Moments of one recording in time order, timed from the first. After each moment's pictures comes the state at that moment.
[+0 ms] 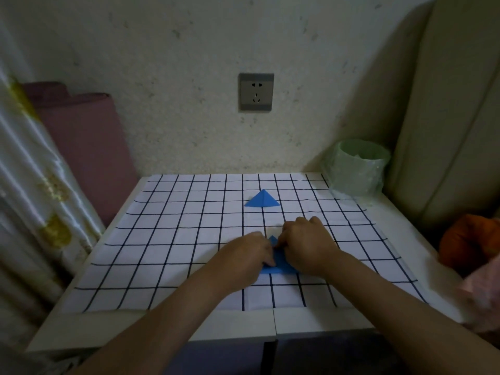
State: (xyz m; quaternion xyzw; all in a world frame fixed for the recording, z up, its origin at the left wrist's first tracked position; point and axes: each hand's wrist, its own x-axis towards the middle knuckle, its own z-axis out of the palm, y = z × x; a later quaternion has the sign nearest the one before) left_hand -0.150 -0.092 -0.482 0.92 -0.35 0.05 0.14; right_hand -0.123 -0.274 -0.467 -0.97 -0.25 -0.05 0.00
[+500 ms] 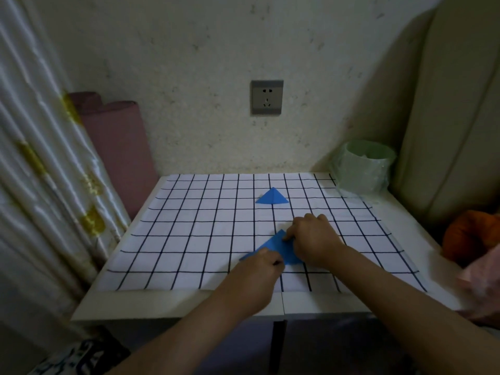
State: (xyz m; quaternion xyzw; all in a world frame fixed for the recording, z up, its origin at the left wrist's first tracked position) left_hand -0.214 -0.099 -0.498 0.94 -0.30 0.09 0.13; right_hand -0.131 -0.272 -0.467 -0.97 -0.23 -0.02 0.01
